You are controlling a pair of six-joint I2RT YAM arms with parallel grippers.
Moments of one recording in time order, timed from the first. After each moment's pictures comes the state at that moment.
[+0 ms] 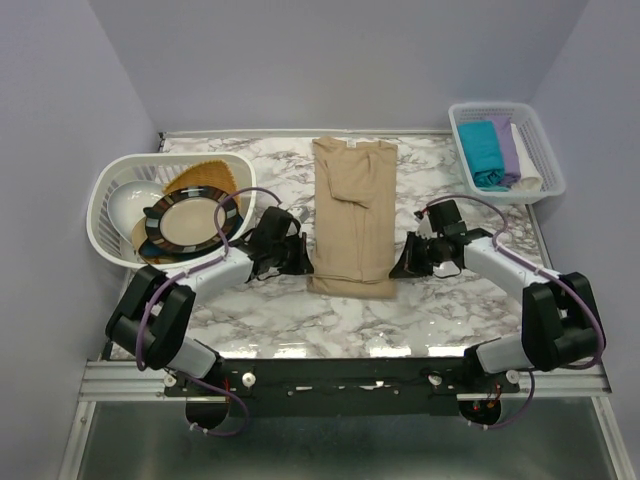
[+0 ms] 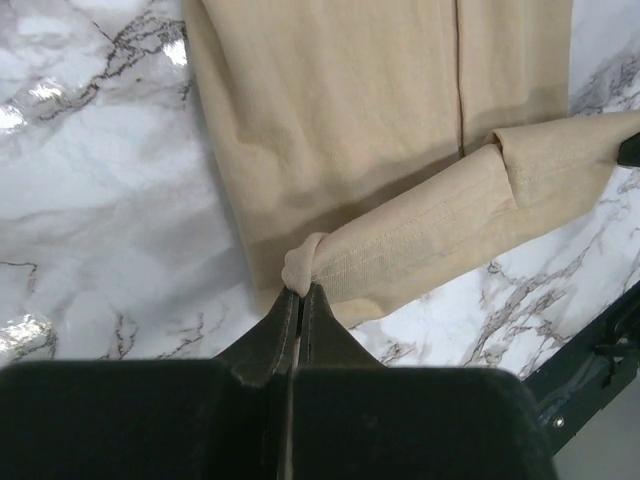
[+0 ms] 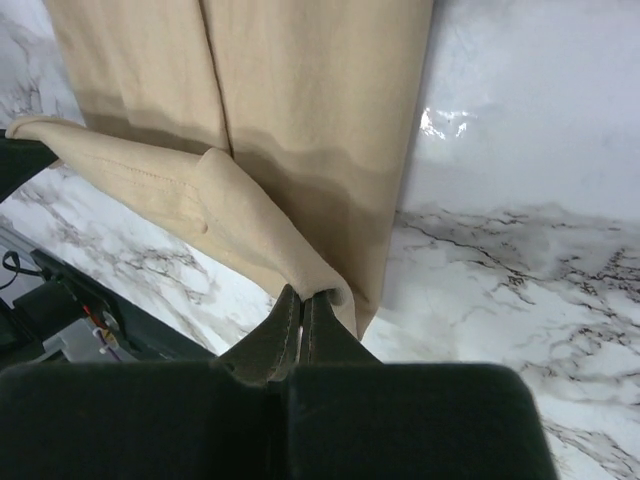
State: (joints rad) left arm -0.54 1.46 0.74 -0.12 0.30 -0.47; right arm 0.29 1.41 0.76 -0.44 -0.45 0.50
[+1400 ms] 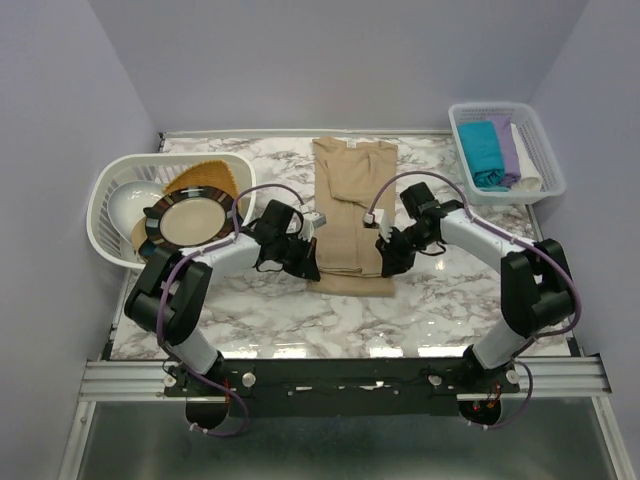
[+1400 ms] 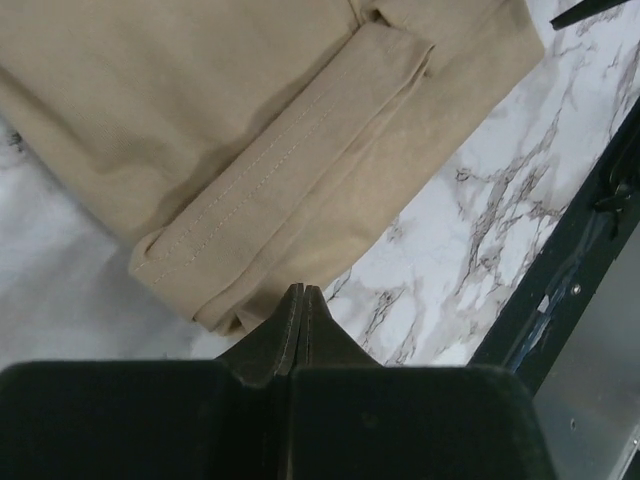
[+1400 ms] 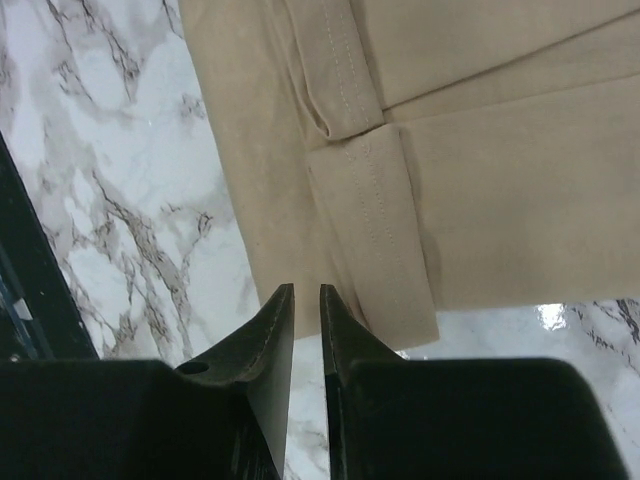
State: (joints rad) left arm -0.50 1.59 0.85 -0.21 0.63 -0.15; right arm 0.39 1.61 1.06 -0.72 -0.64 -0.66
